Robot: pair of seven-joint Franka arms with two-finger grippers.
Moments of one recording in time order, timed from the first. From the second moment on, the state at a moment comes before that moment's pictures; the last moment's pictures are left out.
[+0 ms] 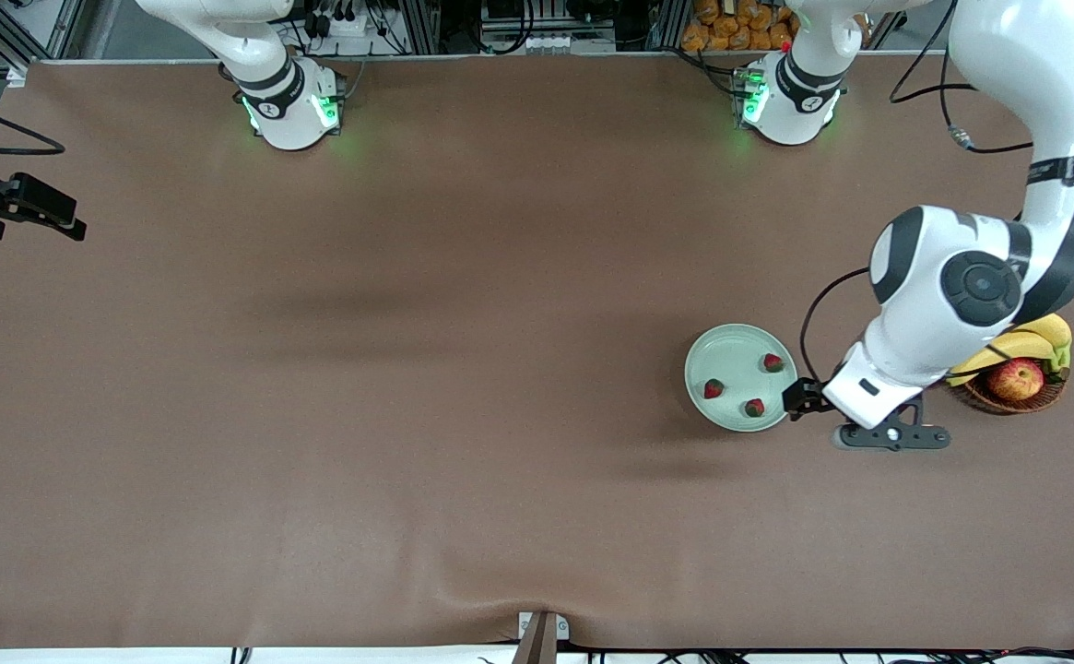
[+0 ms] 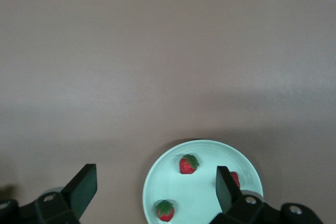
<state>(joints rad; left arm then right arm) 0.05 0.39 -0.27 -1.68 0.18 2.21 -0.25 -0.02 -0.02 -0.03 -1.55 0.01 1.48 -0.03</state>
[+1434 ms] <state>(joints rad) -0.09 -0.05 -0.11 -1.65 0.08 1.72 -0.17 -0.02 -0.02 -0.03 -1.54 0.00 1.47 -0.03</state>
